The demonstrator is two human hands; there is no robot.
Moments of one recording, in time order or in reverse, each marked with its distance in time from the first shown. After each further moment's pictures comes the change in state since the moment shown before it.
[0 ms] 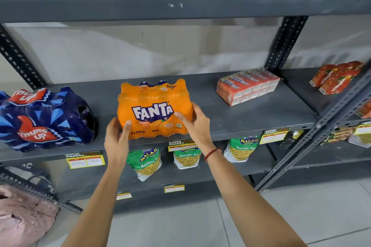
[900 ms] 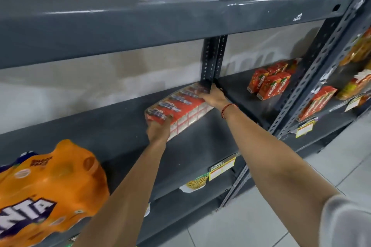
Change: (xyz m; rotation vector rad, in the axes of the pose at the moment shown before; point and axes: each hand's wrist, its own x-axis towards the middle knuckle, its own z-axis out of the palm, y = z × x) left_hand 0.026 0.043 0.379 0.103 -0.462 -0.253; right_hand 0.237 0.096 -0.285 -0.442 0.113 0.466
